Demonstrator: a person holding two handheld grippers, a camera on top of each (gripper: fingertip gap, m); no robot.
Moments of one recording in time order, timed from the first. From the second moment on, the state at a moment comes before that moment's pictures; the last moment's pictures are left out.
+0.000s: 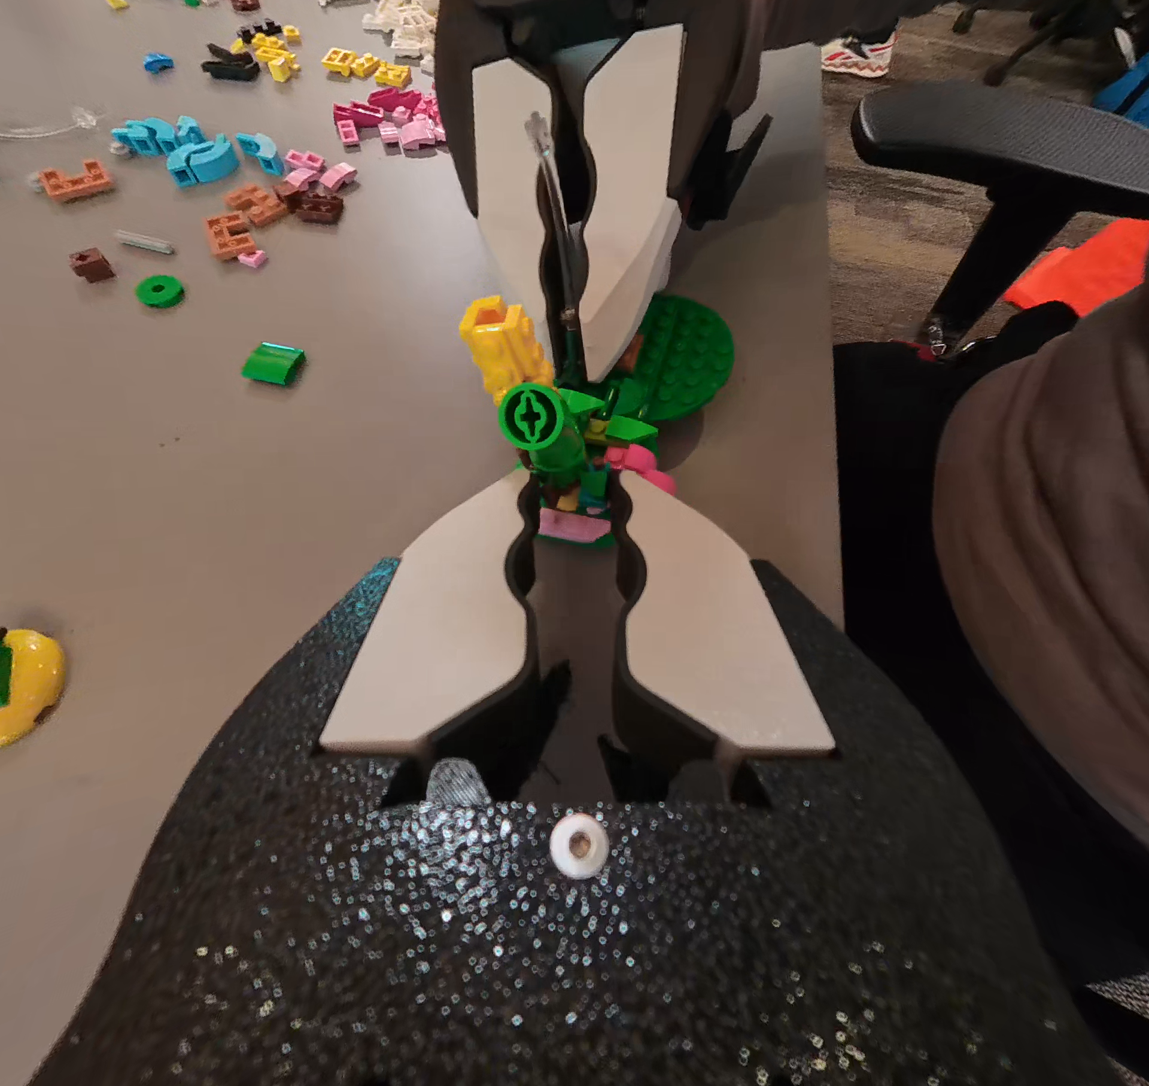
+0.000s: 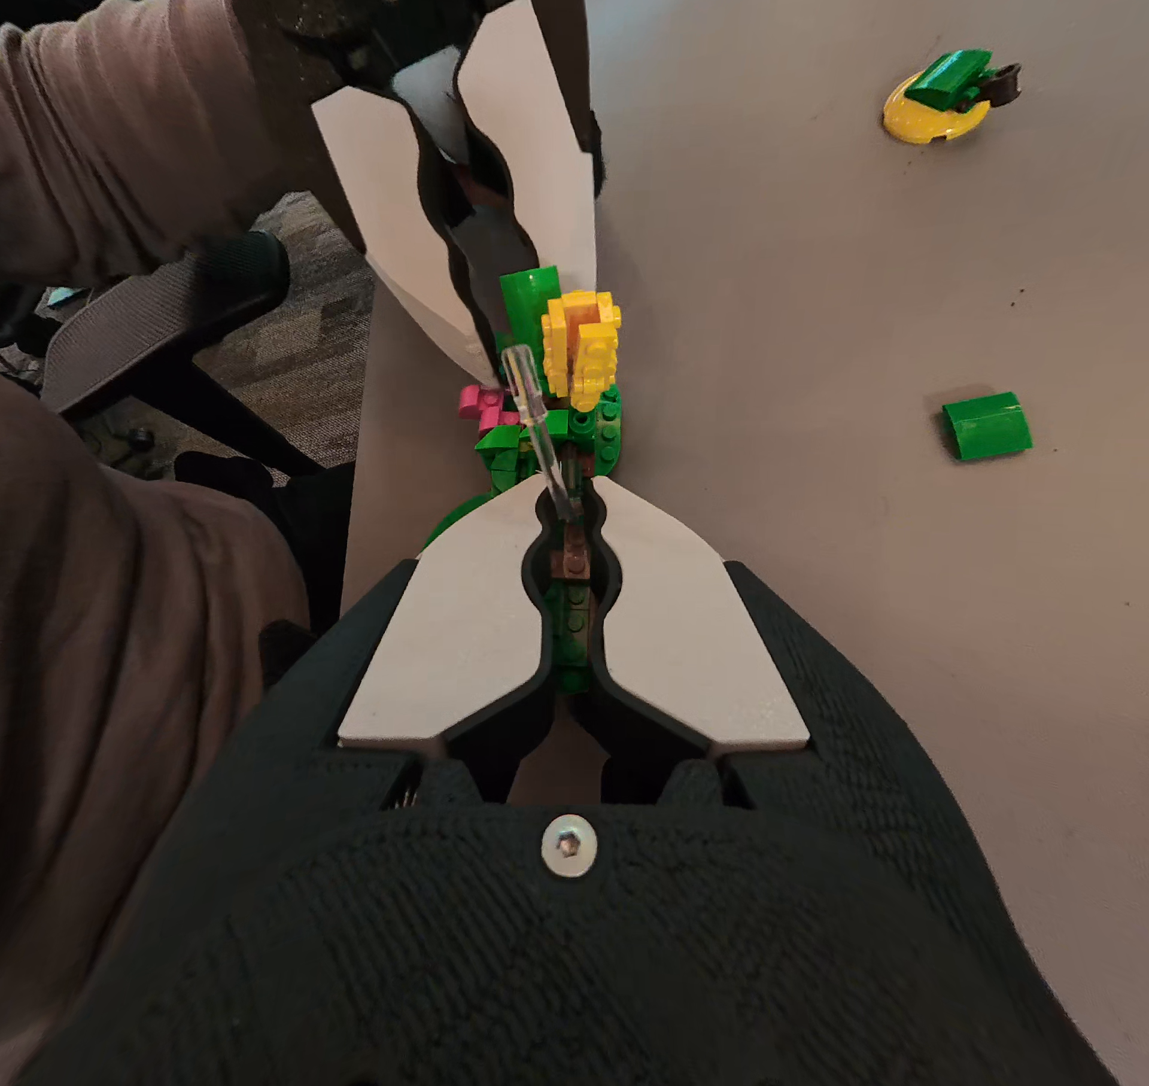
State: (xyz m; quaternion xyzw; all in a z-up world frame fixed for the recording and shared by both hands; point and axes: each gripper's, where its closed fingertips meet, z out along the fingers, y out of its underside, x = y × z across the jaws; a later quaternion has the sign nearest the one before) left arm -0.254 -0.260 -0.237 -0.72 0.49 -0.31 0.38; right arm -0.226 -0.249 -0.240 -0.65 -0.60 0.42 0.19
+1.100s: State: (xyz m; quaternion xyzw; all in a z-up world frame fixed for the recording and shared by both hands) left arm -0.251 -0.260 -0.247 -0.72 0.52 -0.26 0.38; right arm -0.225 -0.247 -0.245 -0.62 -0.68 0.33 0.23
